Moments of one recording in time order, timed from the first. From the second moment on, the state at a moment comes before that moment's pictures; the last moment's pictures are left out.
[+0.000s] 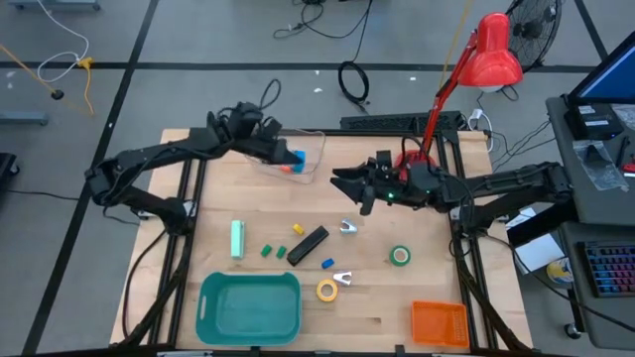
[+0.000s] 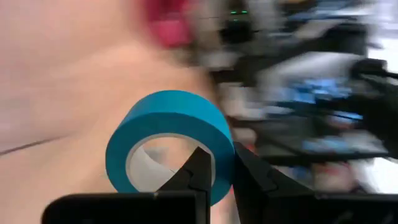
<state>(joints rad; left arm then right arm) 0.58 1.34 1.00 -0.19 0.61 -0.85 0.08 1.26 0.98 0.40 0.29 0.62</state>
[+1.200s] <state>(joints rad) 0.73 1.76 1.32 -0.89 0.05 -0.35 0.15 1.26 0.98 0.42 0.37 0.50</state>
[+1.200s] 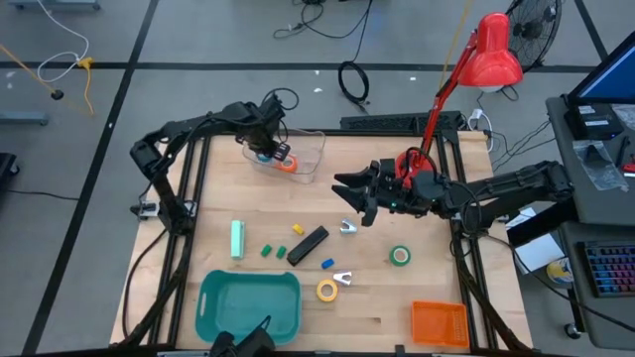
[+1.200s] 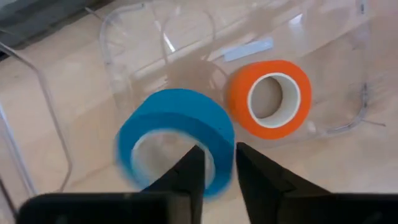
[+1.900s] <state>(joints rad) 0.52 1.43 1.31 -0.89 0.29 -0.39 0.15 1.26 0.98 0.40 0.36 0.54</state>
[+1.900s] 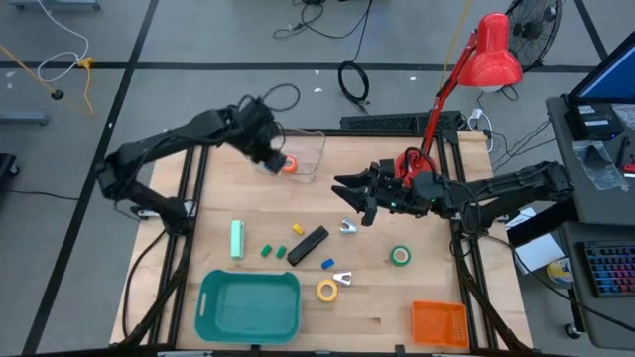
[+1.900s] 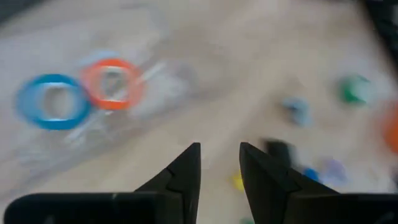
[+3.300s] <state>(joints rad) -0.27 1.63 1.26 -1.16 -0.15 -1.11 0.58 1.26 0.94 -0.25 0.34 0.89</state>
